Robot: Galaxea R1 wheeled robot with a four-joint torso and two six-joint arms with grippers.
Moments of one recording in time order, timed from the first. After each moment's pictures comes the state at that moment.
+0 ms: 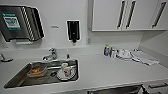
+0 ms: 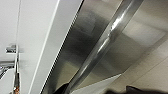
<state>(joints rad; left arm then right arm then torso) 1.49 2.75 -2.40 0.03 -0.19 -0.13 -0.73 2.05 -1.45 0.43 -0.07 0.53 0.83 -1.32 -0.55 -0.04</state>
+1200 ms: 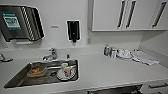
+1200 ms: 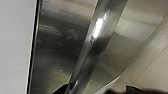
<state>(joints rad) 1.49 2.77 -2.44 0.02 -0.19 -0.13 -0.75 2.23 -1.71 0.47 -0.08 0.64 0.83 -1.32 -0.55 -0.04</state>
